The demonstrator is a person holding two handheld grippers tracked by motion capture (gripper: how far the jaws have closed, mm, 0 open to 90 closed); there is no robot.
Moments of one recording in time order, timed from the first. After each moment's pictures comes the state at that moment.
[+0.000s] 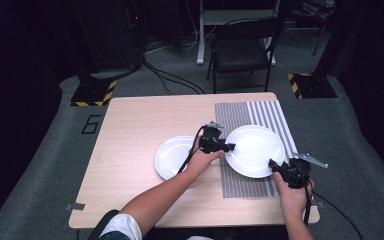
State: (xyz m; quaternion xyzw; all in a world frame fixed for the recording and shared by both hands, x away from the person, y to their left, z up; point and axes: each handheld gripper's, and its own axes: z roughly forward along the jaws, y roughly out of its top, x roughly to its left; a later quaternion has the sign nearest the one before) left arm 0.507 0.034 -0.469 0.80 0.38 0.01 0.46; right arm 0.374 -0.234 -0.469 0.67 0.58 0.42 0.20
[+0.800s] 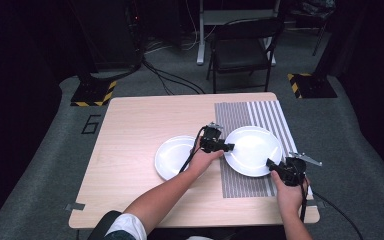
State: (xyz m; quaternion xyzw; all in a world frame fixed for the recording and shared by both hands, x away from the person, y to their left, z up) left arm 0.523 0.031 -0.490 0.80 0.39 0.01 0.45; right arm 0.391 -0.235 -0.490 0.68 0.58 0.41 0.20
